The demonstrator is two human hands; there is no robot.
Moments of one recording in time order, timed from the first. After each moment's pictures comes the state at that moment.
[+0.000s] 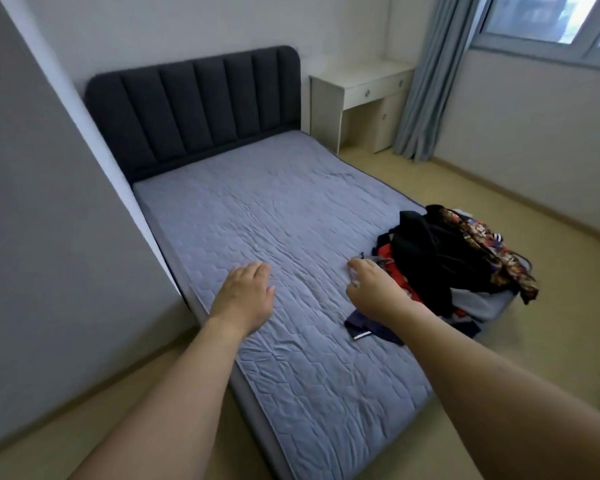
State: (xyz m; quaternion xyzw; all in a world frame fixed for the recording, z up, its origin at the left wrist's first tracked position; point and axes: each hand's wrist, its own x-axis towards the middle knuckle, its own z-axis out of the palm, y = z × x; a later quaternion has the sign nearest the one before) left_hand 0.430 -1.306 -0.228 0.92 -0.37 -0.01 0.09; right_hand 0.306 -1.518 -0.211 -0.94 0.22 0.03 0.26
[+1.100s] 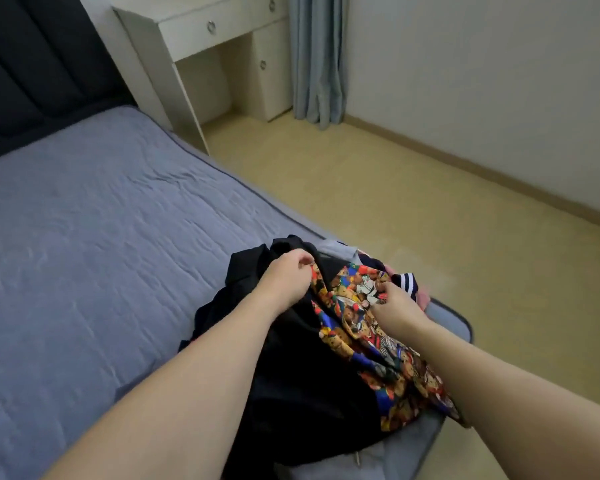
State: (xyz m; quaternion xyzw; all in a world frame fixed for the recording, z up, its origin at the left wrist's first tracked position) left_hand 0.568 -2.339 -0.541 0.87 -0.31 -0.28 0.27; right_hand 0.399 -2.461 -0.582 -0.76 0.49 0.07 0.42
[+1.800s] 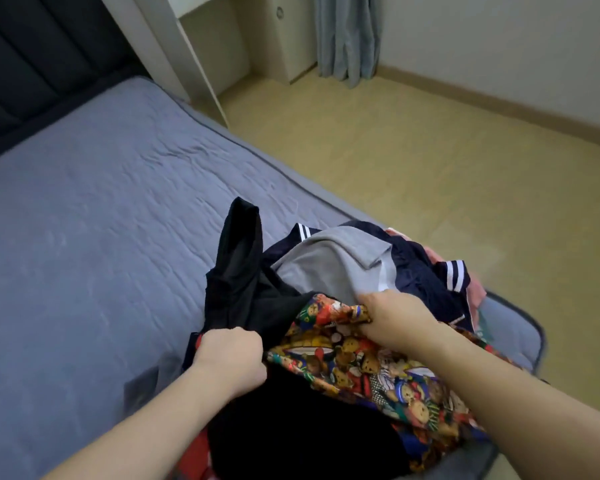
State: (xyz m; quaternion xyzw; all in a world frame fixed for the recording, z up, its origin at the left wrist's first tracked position) left_hand 0.579 -2.263 -0.627 0.85 -0.38 -0.20 -0.29; right_hand 0.452 -2.485 -0.675 -0.95 0.19 0.15 0.19
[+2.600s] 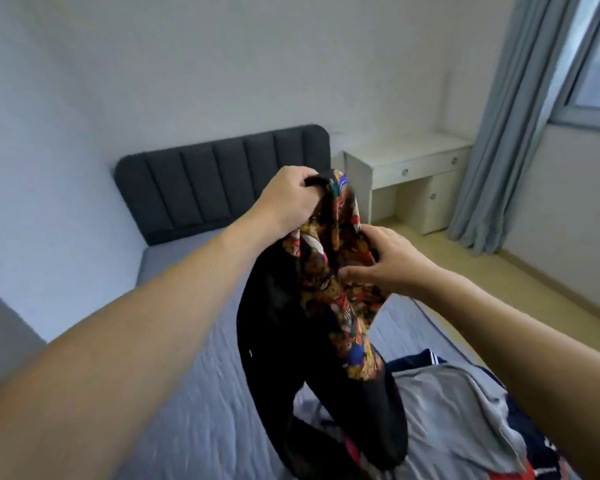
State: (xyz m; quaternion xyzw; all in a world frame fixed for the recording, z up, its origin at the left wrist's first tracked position) left_hand 0.604 -1.977 -0.013 0.84 -0.28 0.06 0.46; right_hand 0.531 -2.151 -0.089 -0.96 -0.01 -0.09 0.28
